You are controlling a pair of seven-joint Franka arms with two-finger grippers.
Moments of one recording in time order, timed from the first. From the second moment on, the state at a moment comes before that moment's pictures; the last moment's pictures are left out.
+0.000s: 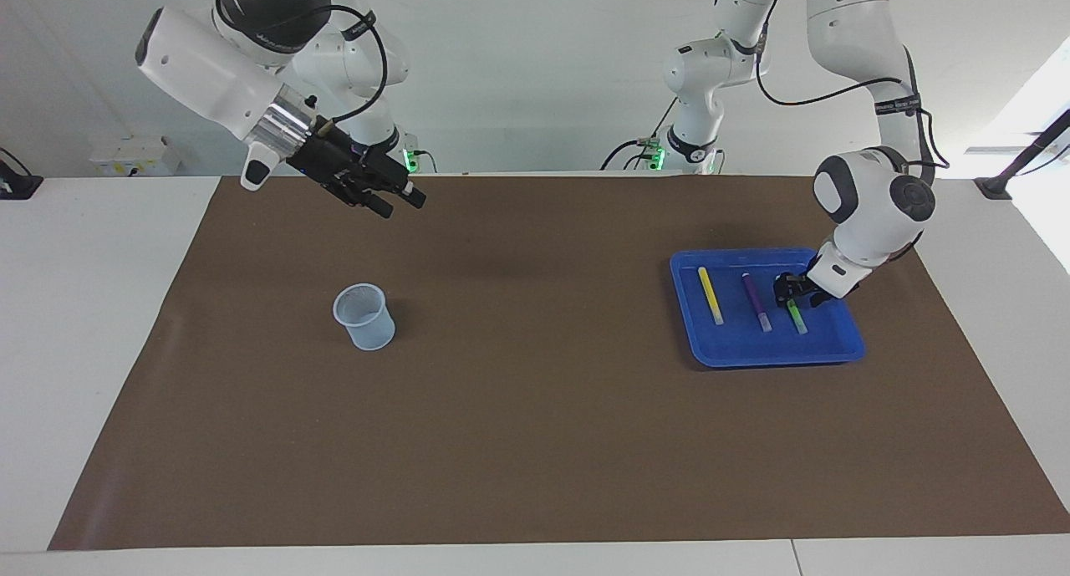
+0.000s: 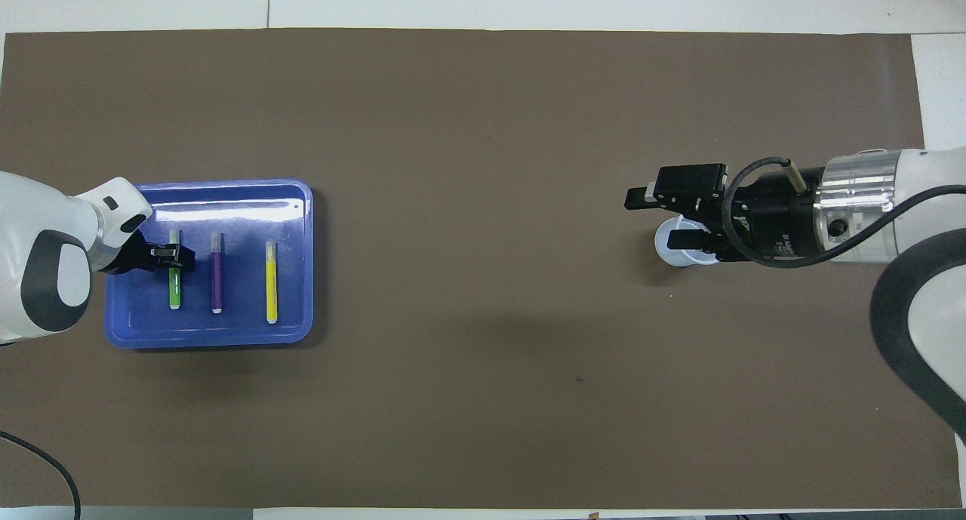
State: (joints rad) left arm 0.17 0.19 -0.08 -2.17 0.00 2.26 0.20; right arm 0.07 -0.14 0.07 -2.00 0.79 1.97 0.27
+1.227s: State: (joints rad) left arm 0.16 0.19 -0.09 -2.08 0.00 2.16 0.20; right arm 0.23 -0.15 0.07 -2.05 0.79 2.17 0.39
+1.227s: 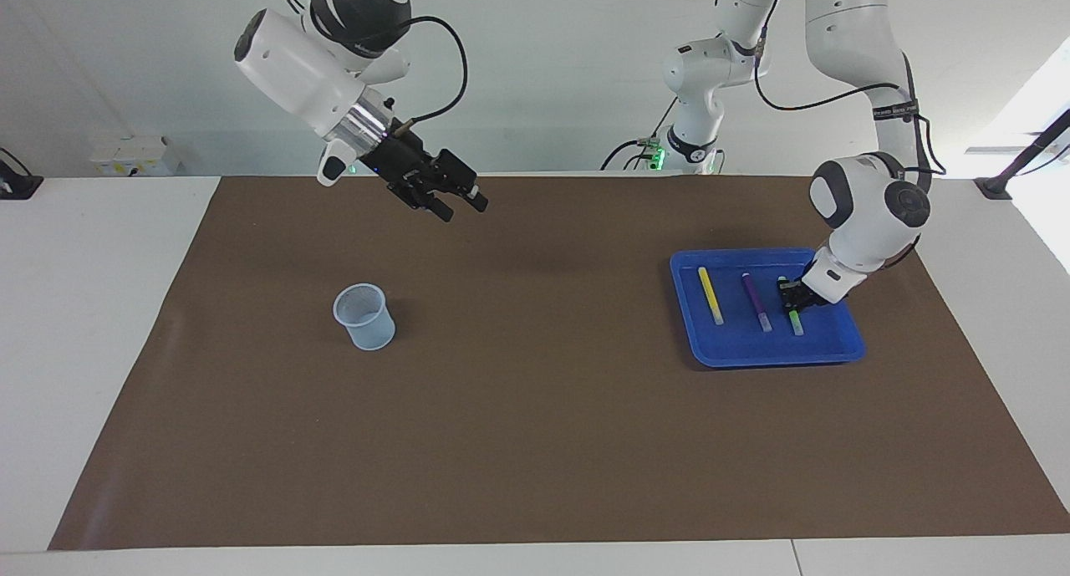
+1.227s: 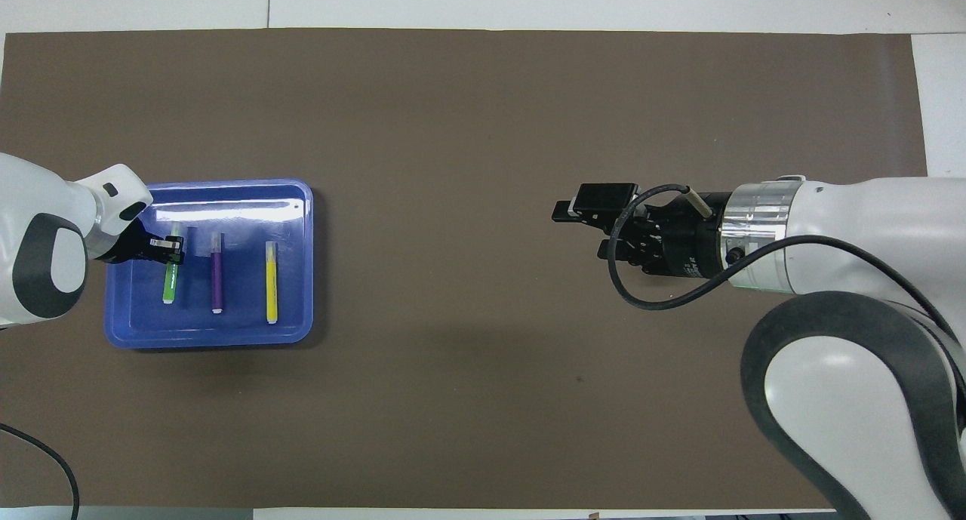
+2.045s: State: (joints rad) left arm 0.09 0.14 -0.26 -1.72 -0.23 1.65 -0.58; right arm 0.33 -0.15 0.07 -2.11 0.94 2.32 0.39
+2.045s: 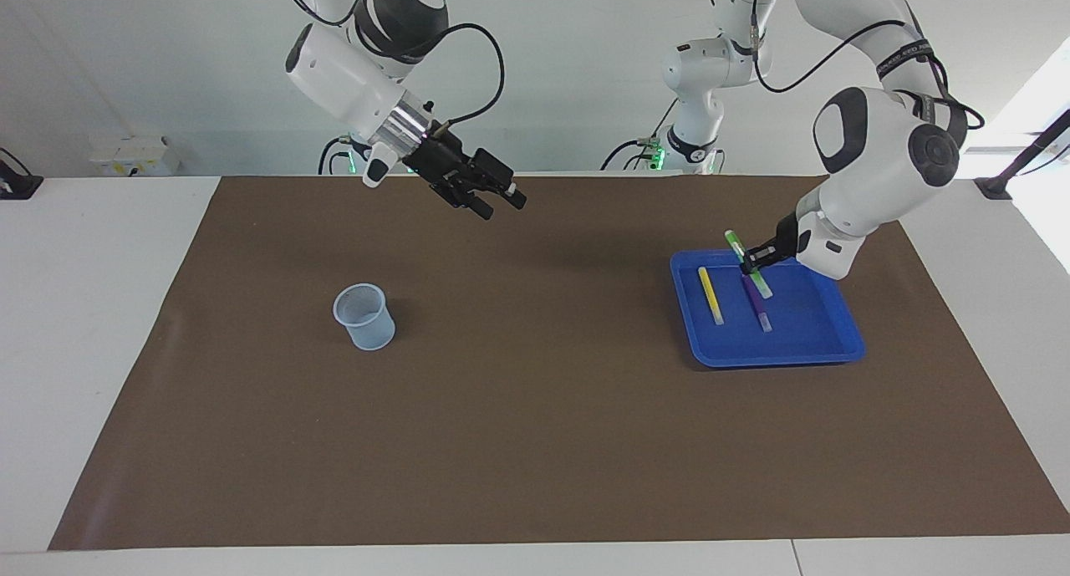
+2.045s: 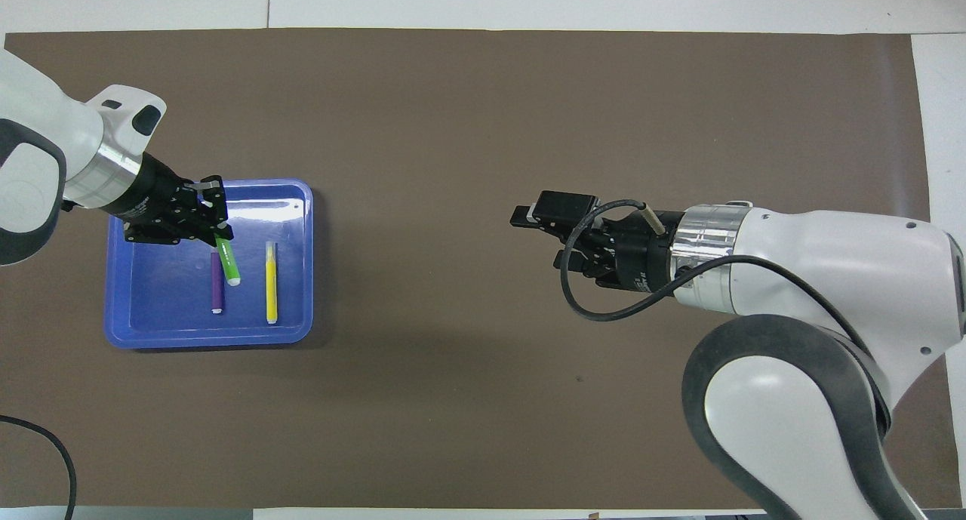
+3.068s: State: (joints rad) left arm -0.06 0.02 -0.40 -1.86 -0.69 1.99 -1.62; right arm 0.43 -0.14 0.07 -2.12 0.94 2.47 0.38
